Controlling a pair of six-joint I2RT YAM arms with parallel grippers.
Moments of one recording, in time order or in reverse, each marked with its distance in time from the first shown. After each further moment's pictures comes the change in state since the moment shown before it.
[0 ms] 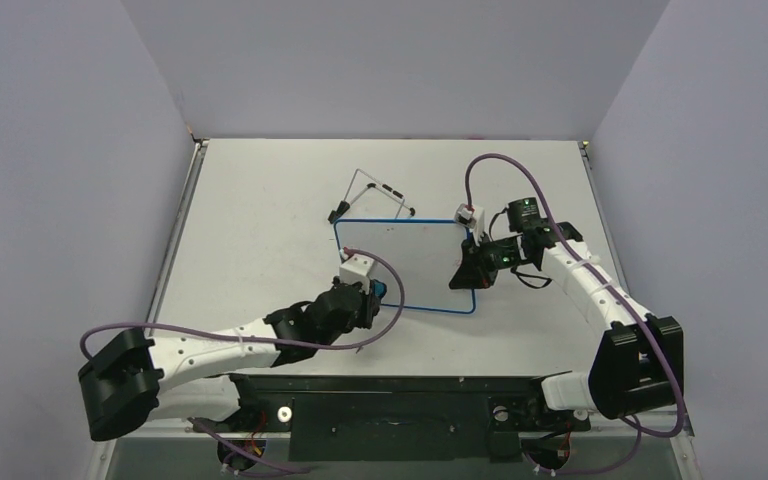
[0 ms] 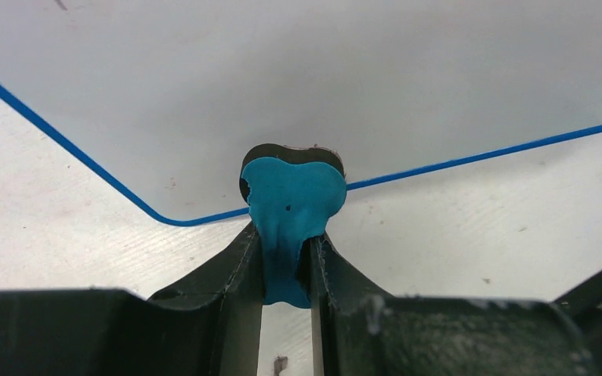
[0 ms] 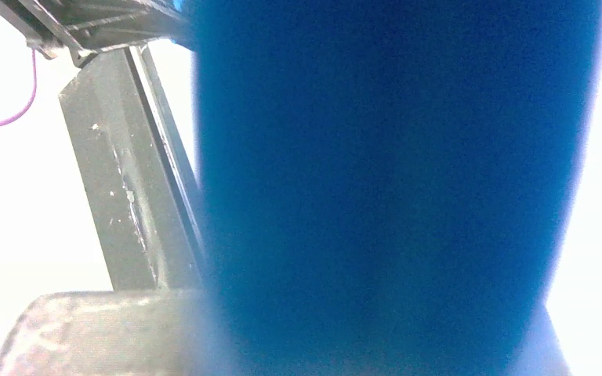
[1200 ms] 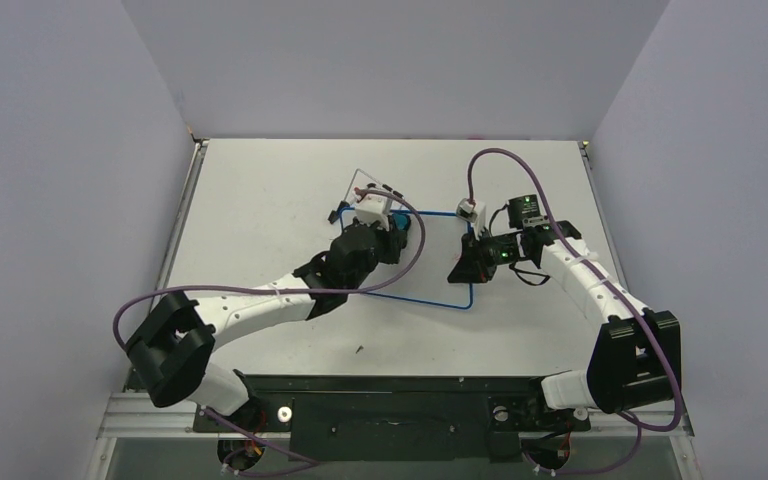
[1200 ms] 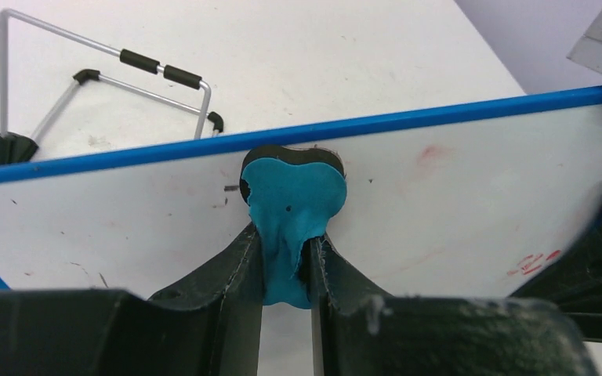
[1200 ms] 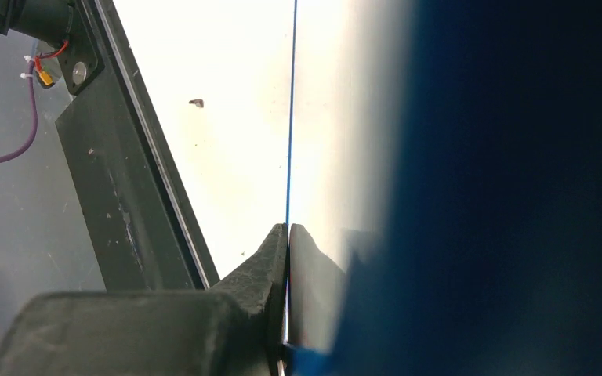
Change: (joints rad) left arm 0.194 0.253 0.268 0.331 0.092 0.055; right arm -0.006 0.022 0.002 0.063 0.006 0.064
